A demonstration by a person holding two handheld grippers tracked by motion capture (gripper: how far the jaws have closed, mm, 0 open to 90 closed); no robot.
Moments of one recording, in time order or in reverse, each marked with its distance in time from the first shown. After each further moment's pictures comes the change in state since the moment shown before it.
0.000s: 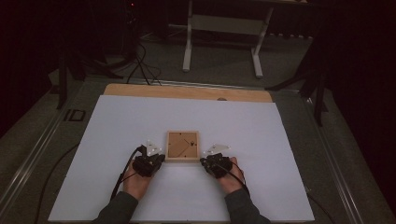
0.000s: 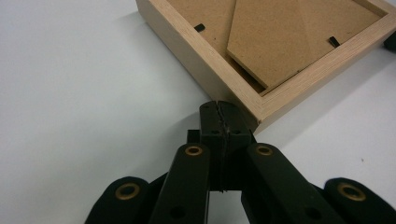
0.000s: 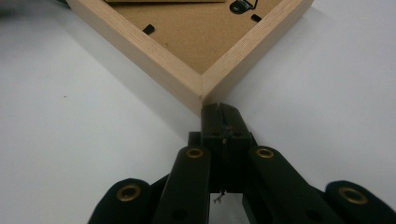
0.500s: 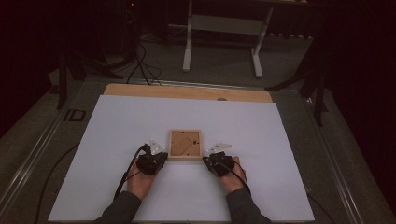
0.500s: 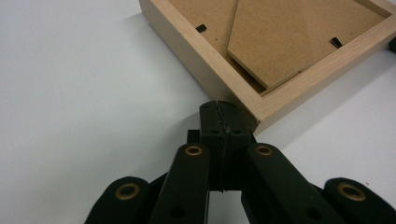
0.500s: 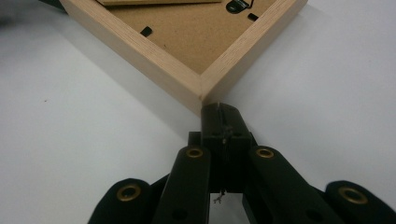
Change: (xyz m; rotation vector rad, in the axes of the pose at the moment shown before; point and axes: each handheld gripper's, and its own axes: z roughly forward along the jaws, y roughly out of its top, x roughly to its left) left arm -0.004 0.006 0.007 -0.003 0.018 0.007; right arm -0.008 -0.002 -0.001 -0.007 -0.012 0.030
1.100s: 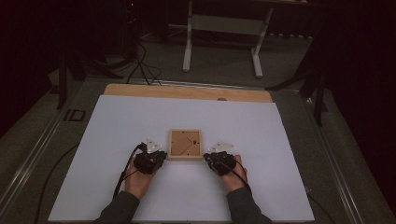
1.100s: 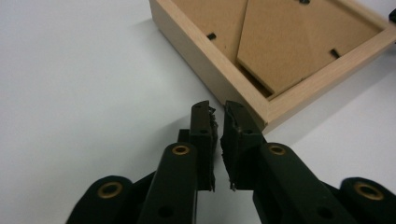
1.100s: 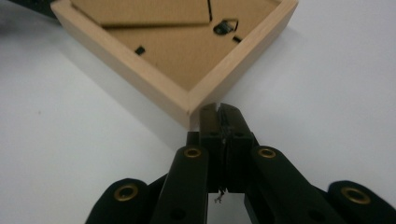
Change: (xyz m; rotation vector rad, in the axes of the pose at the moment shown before) left arm 0.009 0.001 -0.010 -0.042 -0.024 -0.041; right arm -0.001 0.005 -0.009 -0.058 -0.043 -0.025
